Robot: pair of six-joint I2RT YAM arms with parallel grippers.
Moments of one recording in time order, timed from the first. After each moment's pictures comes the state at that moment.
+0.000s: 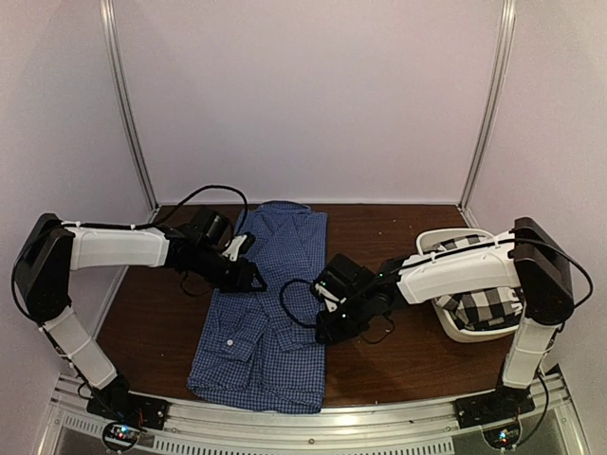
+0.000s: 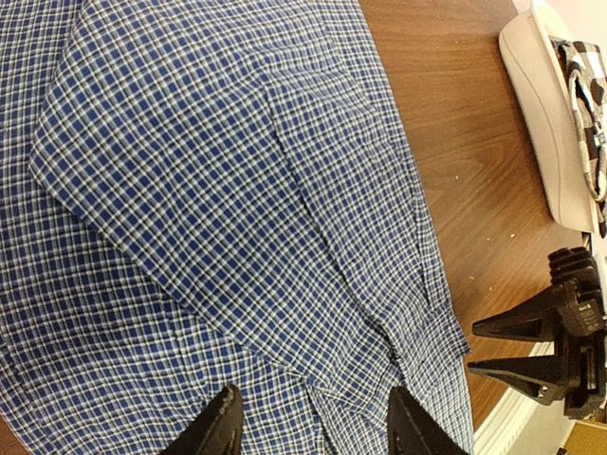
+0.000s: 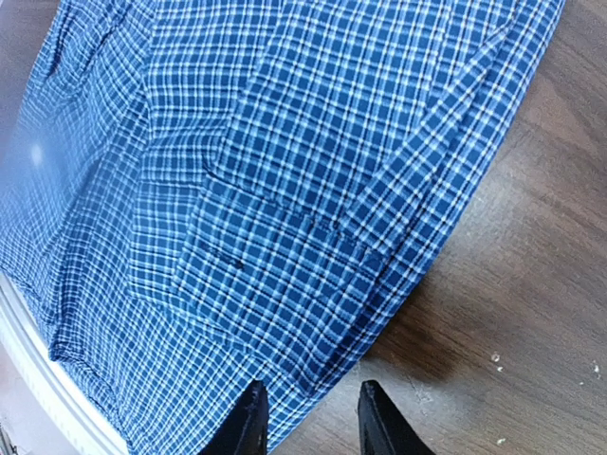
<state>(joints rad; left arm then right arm) -0.60 1.64 1.01 -0.32 0.39 -0.41 1.03 1.82 1.15 -0.43 -0.11 0.60</state>
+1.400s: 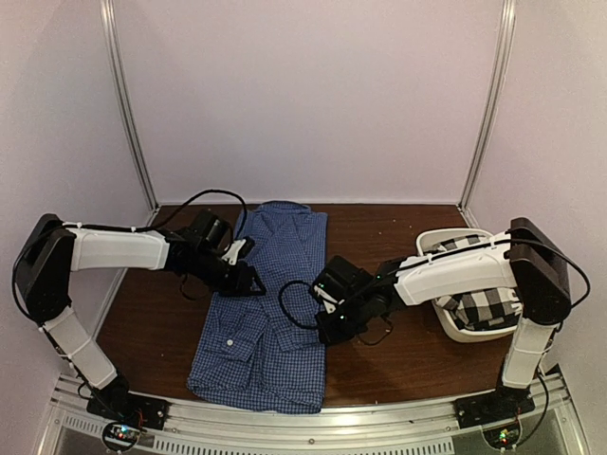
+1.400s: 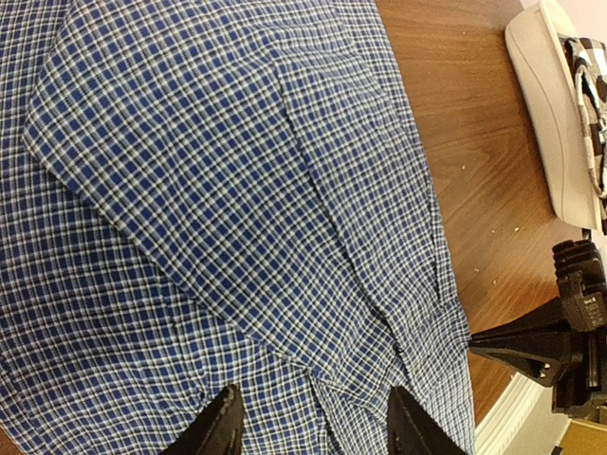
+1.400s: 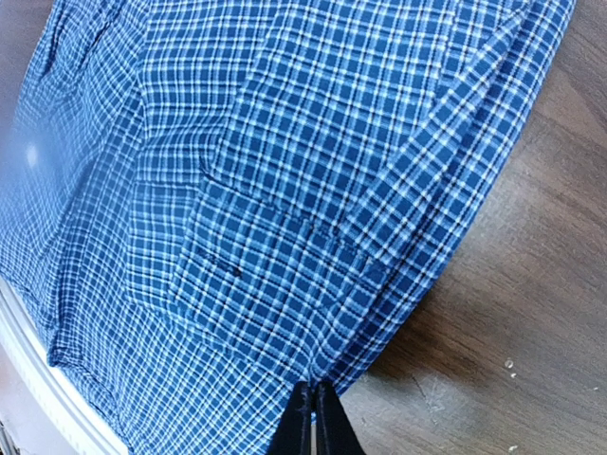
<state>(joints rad) -0.60 1.64 0.99 -0.31 0.41 -0.42 1.04 1.84 1.15 -0.41 -0.11 0.62</state>
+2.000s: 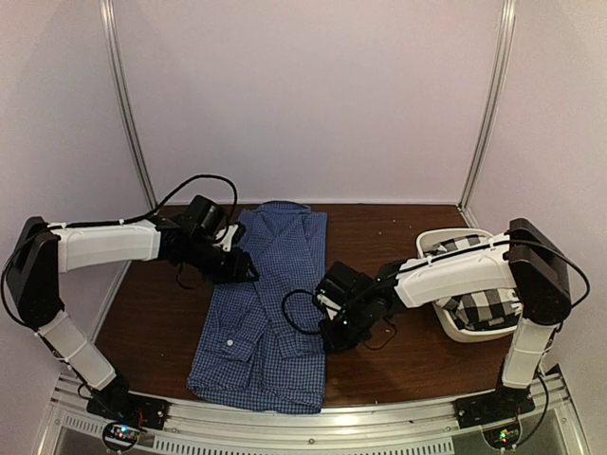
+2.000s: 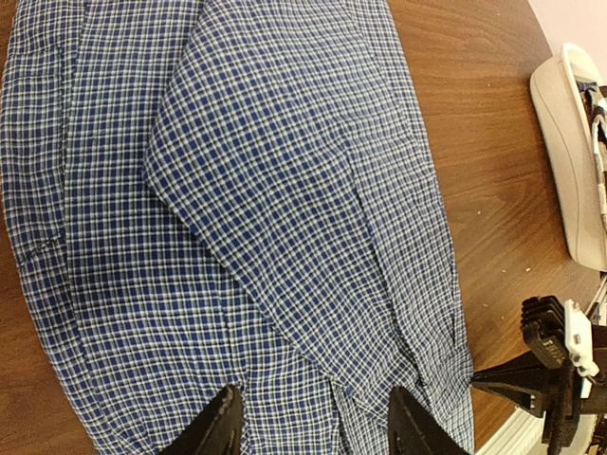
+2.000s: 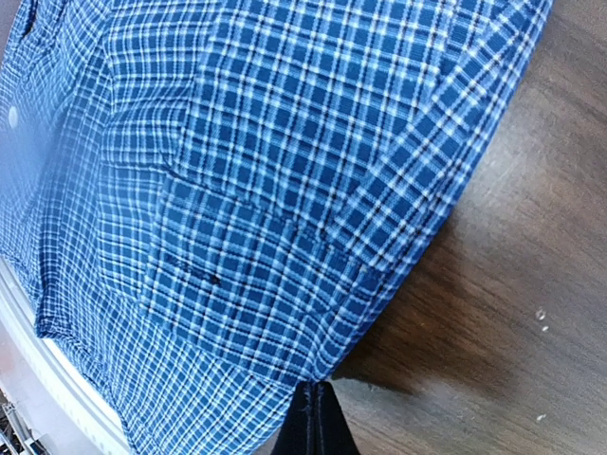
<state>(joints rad) -0.59 1.59 1.06 -0.42 0.27 -0.46 1.04 1.84 1.14 -0.47 -0.18 0.64</state>
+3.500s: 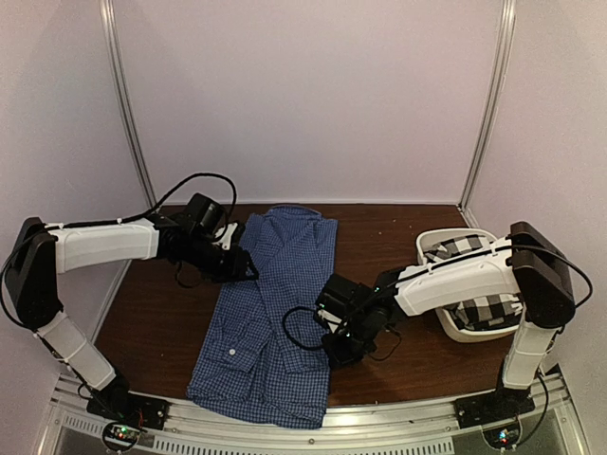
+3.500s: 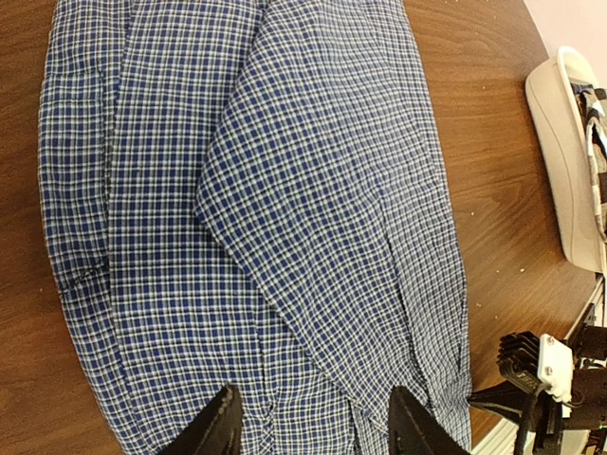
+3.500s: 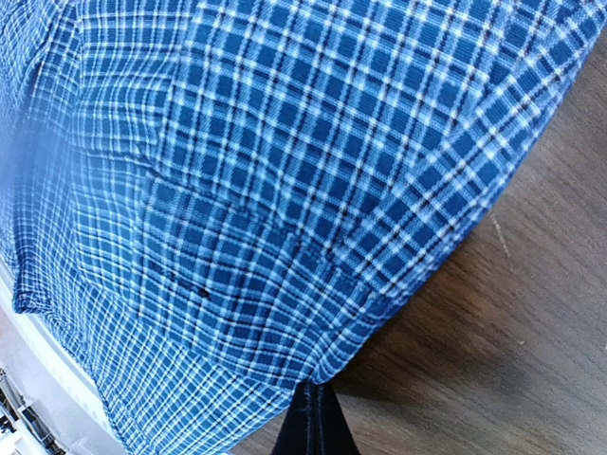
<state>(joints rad) -0.59 1.58 1.08 -0.44 0.27 -0.47 1.09 1.82 1.11 -0.55 -0.23 0.66</state>
